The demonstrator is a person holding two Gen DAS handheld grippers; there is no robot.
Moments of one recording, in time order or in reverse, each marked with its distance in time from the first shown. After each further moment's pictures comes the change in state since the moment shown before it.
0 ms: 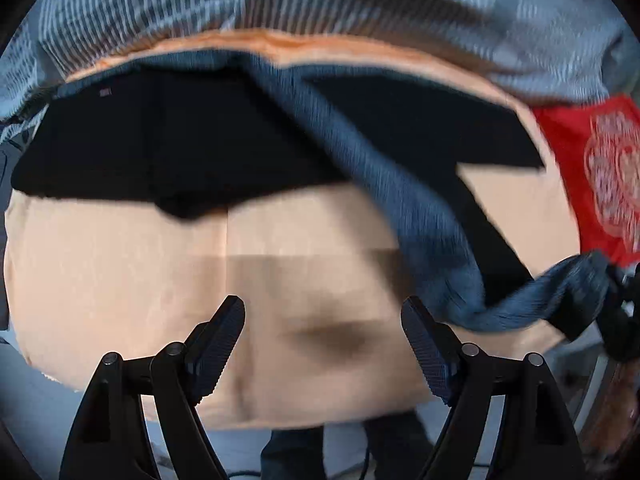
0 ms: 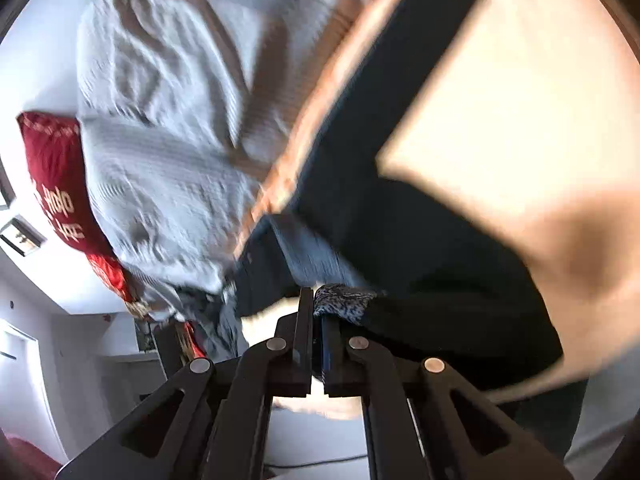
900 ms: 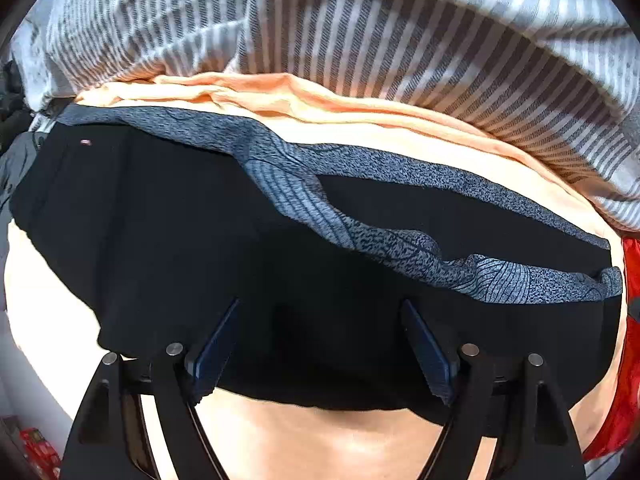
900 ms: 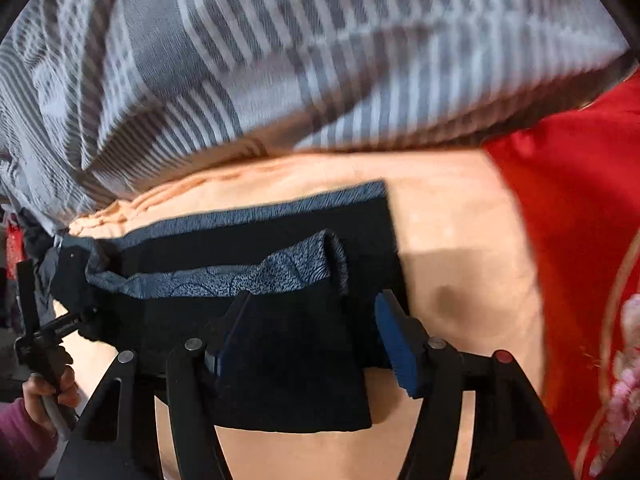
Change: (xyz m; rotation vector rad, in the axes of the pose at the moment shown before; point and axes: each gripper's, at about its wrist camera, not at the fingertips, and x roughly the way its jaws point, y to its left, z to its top) left arm 0.086 -0.016 0.123 -0.233 -0.094 0.216; right arm 0.046 -0.012 0.256 -0.566 0.151 -0.569
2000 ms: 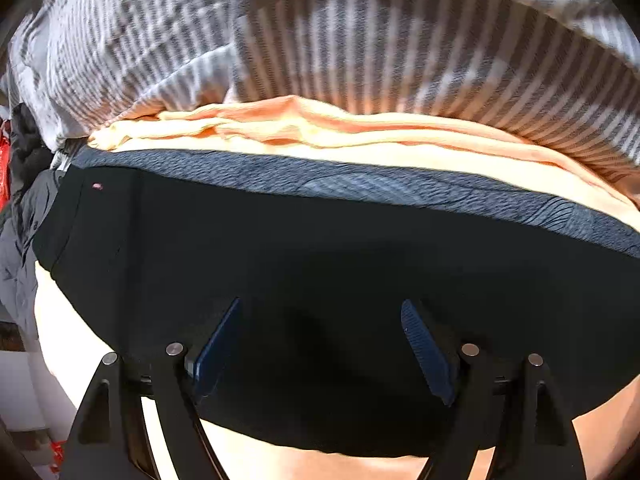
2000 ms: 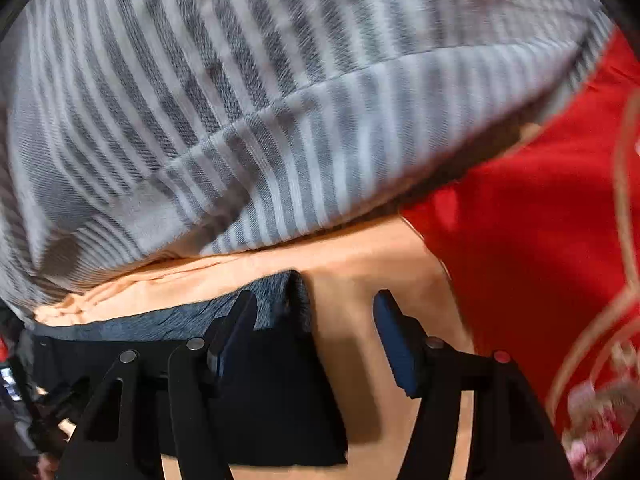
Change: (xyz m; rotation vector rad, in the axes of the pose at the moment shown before) left arm 0.020 -0.015 0.011 0.057 -0.155 0.083; right arm -0.017 -0.054 0.038 0.199 -0.135 -0.133
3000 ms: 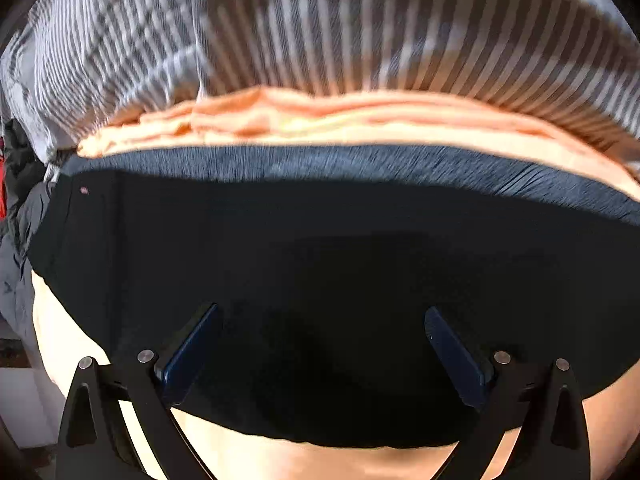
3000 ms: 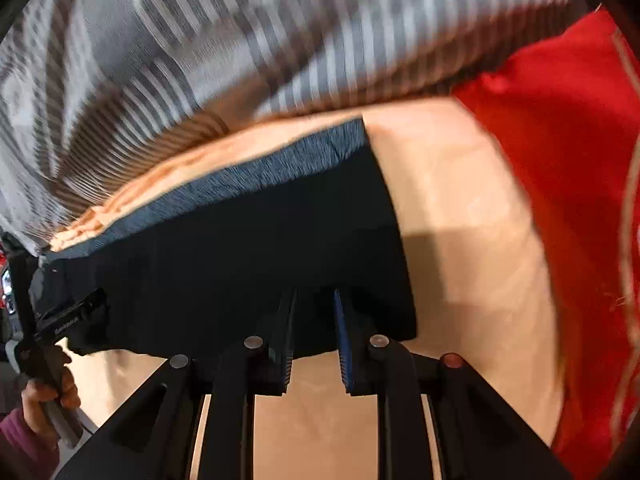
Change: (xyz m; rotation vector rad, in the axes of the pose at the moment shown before) left arm 0.010 -0.018 -0.011 0.053 0.010 0.005; right arm 0.011 0.030 -0.091 -0.088 0.153 0.047
